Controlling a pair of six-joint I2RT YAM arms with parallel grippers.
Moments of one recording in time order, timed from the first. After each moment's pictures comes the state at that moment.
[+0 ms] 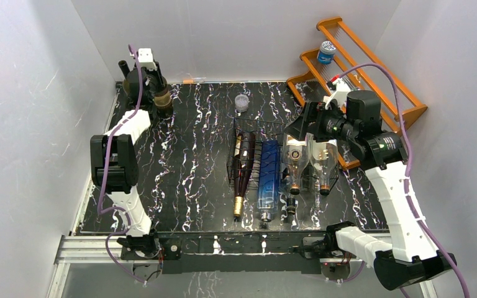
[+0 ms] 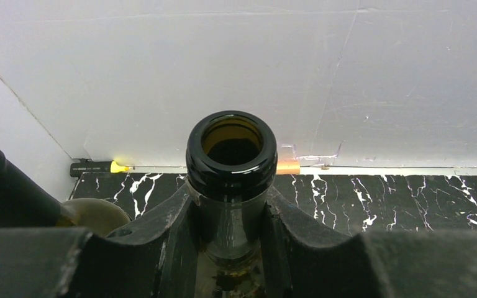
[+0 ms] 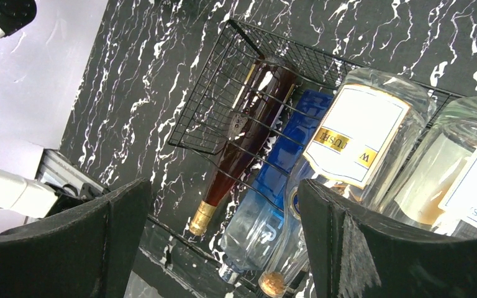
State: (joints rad) left arm 0.00 1.89 1.39 0.50 -0.02 0.04; right arm 0.28 1.04 1.37 -0.83 -0.39 0.34
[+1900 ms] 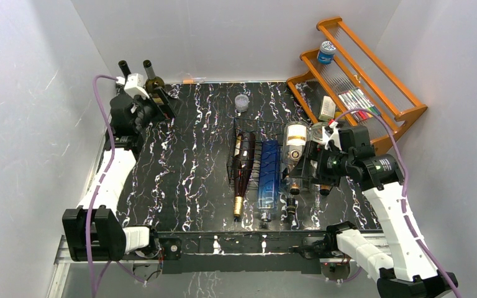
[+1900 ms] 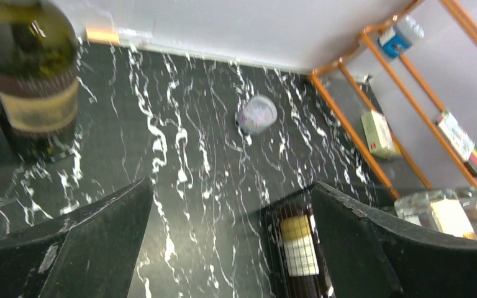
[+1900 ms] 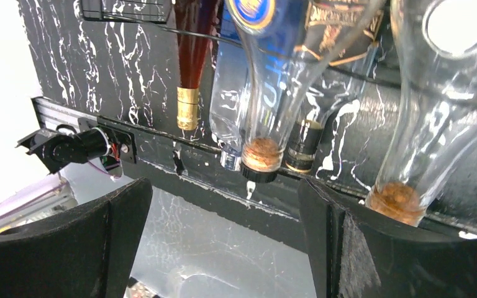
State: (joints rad) left arm 0.00 1.25 1.02 0.07 0.36 -0.41; right arm 0.28 0.88 1.12 -1.15 -0.40 0.46
